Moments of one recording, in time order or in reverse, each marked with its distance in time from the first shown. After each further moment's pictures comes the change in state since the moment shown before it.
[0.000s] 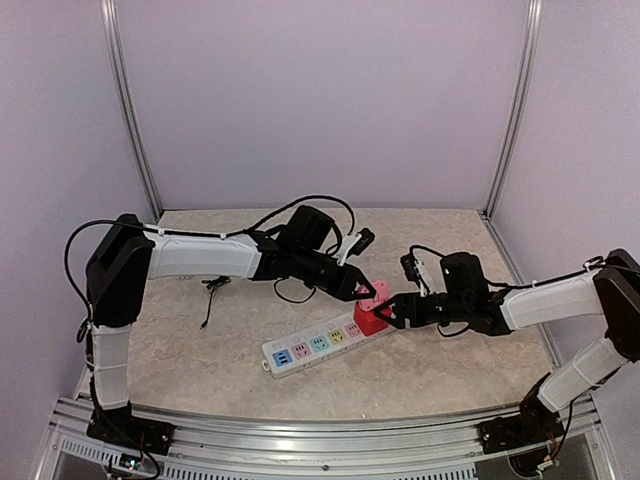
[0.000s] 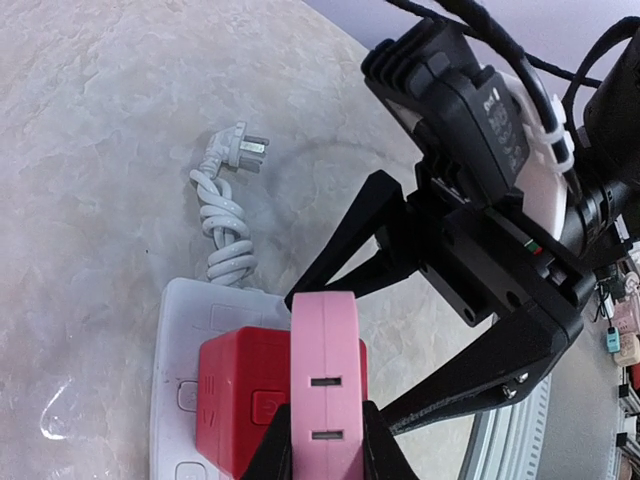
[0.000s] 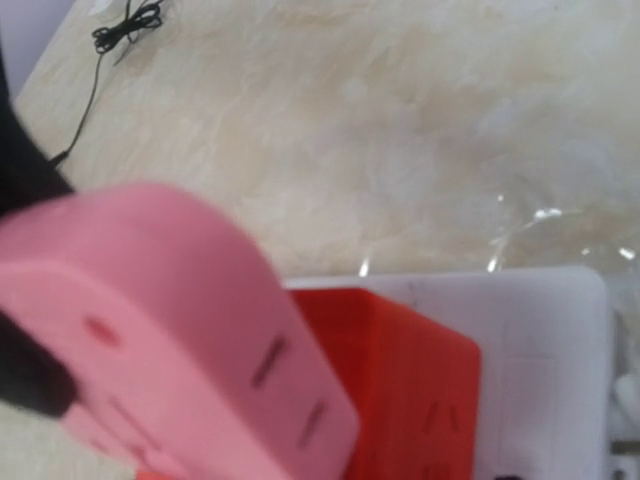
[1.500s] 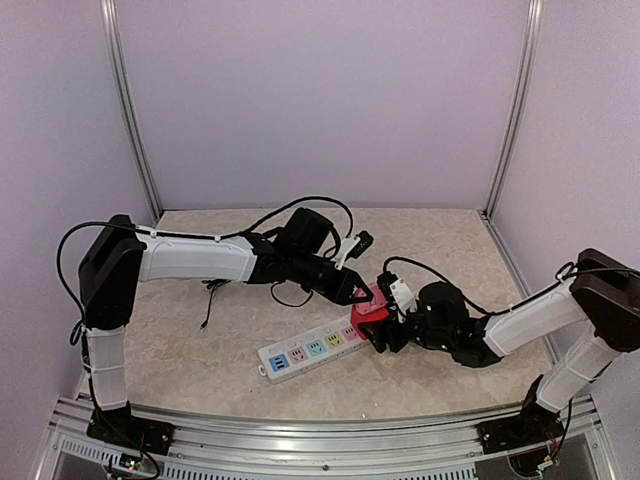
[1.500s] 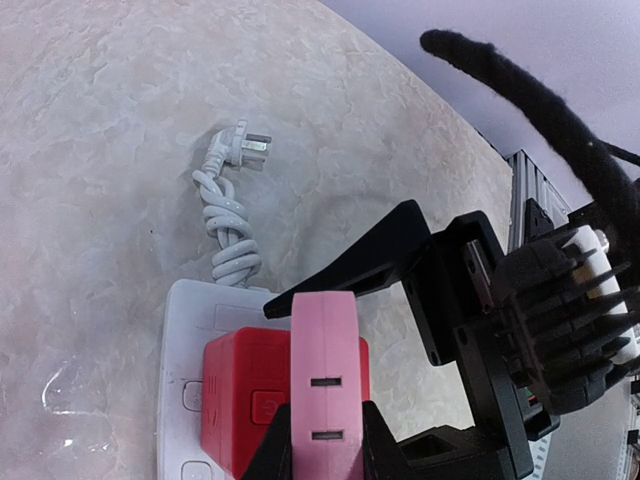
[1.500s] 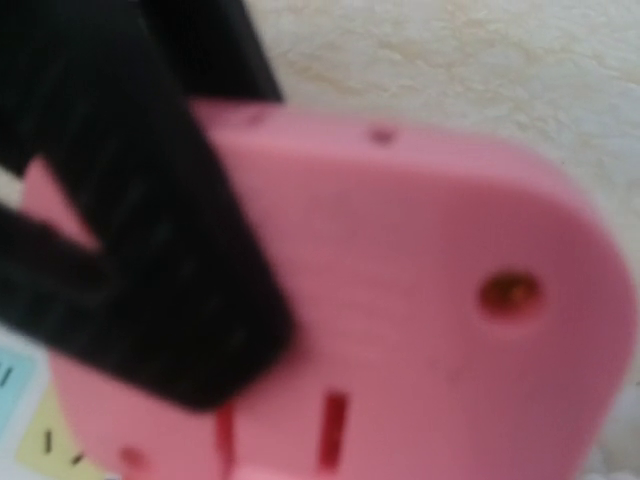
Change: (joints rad) left arm -0.023 -0.061 -0.069 -0.003 -0.061 0.002; right arm 0.270 0.083 -0.098 0.317 0.449 -0.321
